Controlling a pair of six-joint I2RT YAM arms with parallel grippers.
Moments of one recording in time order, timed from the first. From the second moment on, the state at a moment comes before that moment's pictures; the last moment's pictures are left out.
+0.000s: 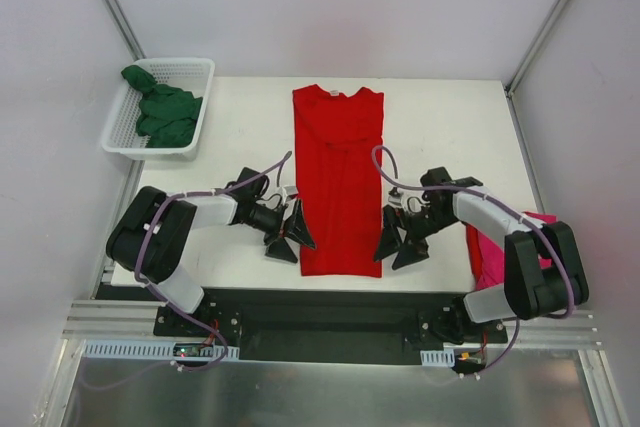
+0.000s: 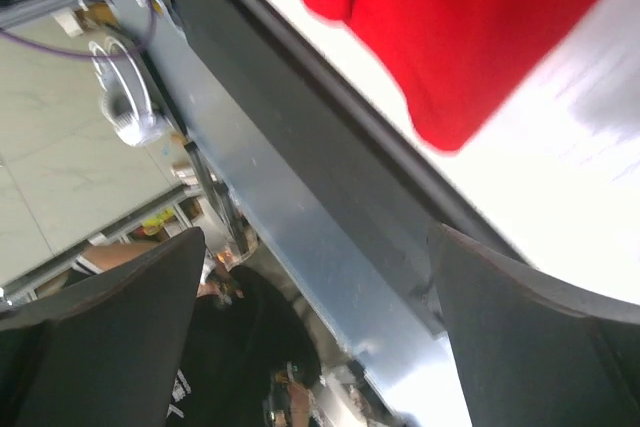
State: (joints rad) left arm -0.40 1.62 0.65 -0.23 1.06 -0.61; right arm 0.30 1.41 0.77 -0.95 -0.91 0.05
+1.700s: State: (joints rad) left arm -0.37 1.58 0.37 0.36 1.13 -0.81; right arm 0.38 1.34 0.47 -0.25 -0.82 0.41
